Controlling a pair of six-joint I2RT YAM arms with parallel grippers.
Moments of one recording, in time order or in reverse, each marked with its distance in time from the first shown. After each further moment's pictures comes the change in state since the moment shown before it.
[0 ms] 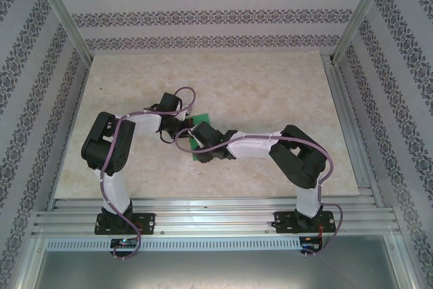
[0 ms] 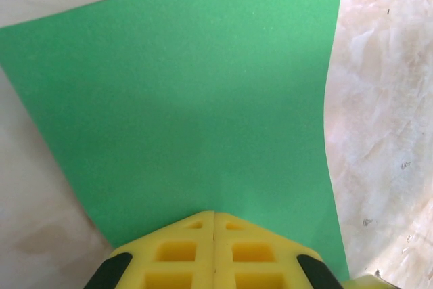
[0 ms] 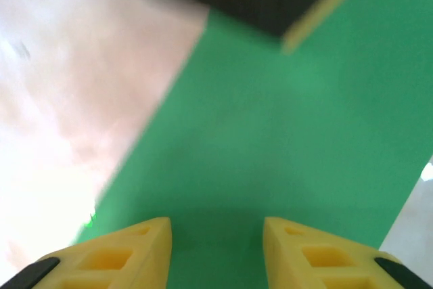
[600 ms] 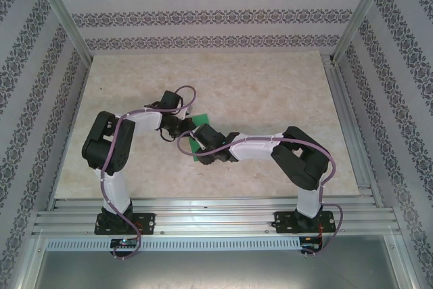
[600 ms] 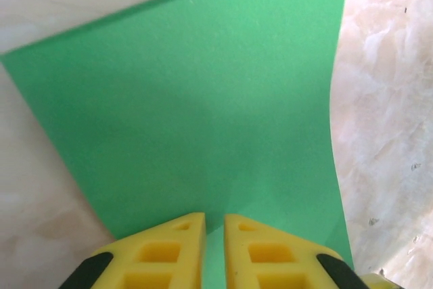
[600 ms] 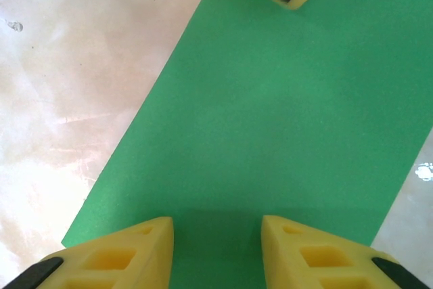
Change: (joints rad) left arm 0.001 0.012 0.062 -0.098 -0.034 0.008; right arm 0.007 -0.020 -0.020 -0.007 0.007 -0.002
